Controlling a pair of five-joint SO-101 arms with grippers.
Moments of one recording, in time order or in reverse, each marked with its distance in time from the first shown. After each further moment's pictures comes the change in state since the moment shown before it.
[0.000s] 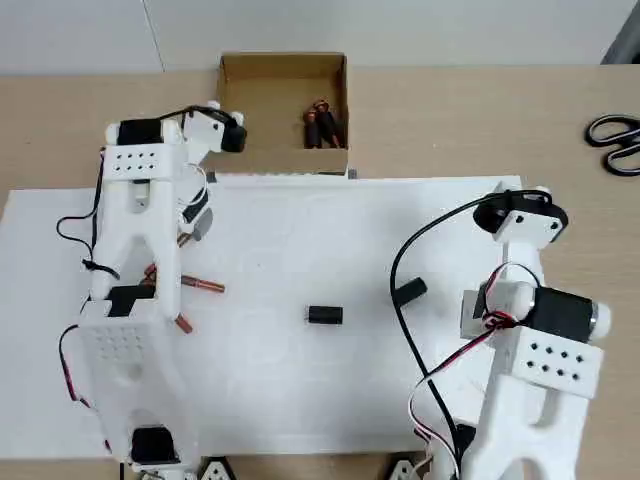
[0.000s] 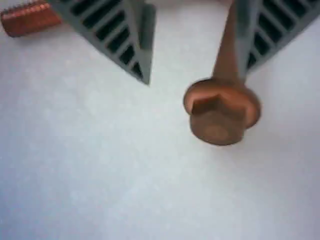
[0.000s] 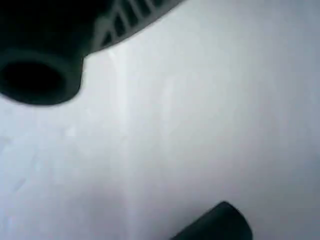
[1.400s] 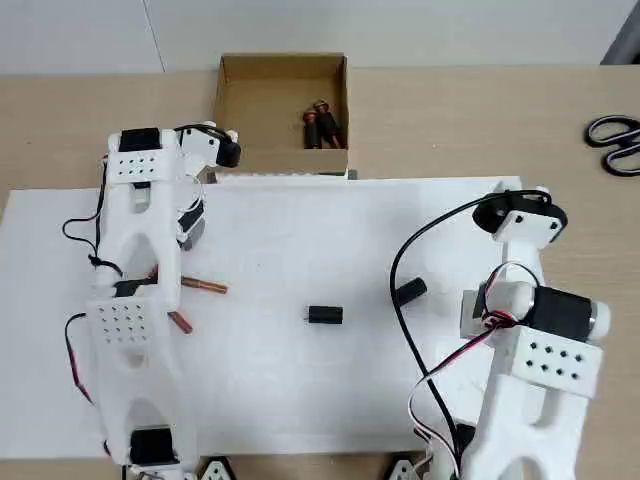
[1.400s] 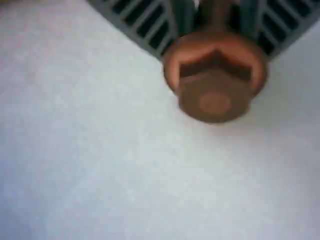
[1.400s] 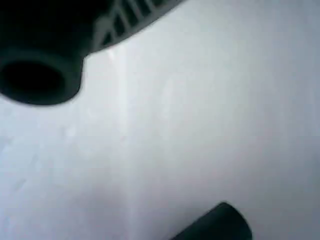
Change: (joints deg) left arm -1.7 12.3 -5.9 1.1 -1.6; right arm 0.0 0.0 0.0 0.0 0.0
